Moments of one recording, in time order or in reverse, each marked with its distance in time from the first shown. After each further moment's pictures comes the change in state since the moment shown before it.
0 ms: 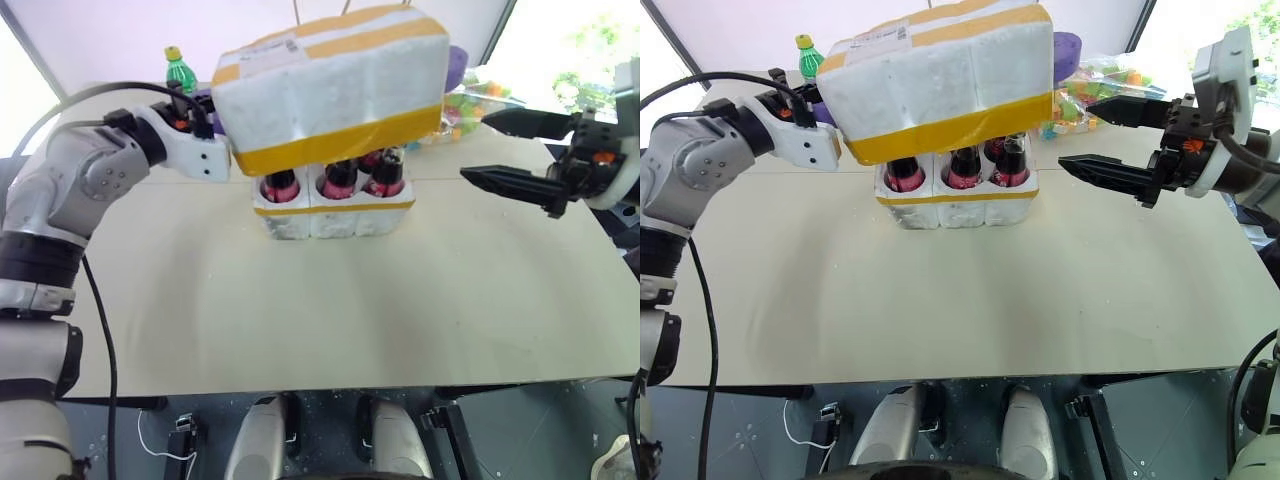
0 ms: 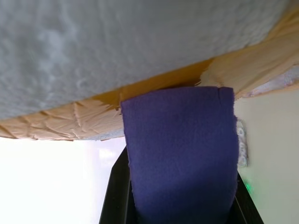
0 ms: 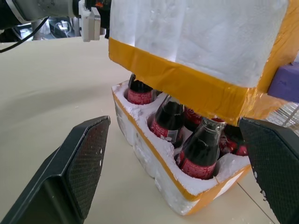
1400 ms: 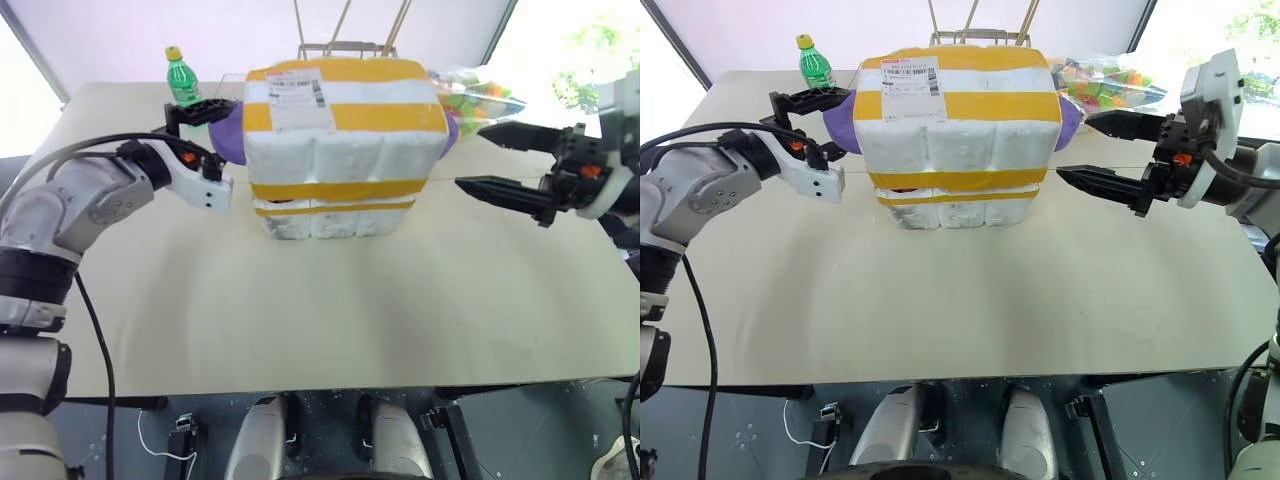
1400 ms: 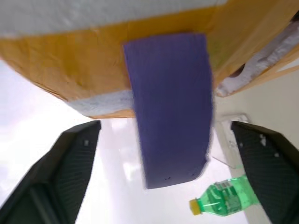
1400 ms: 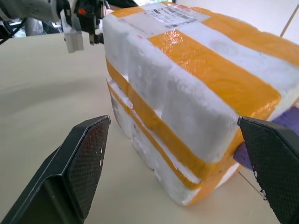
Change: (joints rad) left arm 0.091 0.072 -0.026 -0.058 0.179 -0.096 0.191; right arm 0.076 0.022 -0.003 0.005 -0.026 -0.028 -0.013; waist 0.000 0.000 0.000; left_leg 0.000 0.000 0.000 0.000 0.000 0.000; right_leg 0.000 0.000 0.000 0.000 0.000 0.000
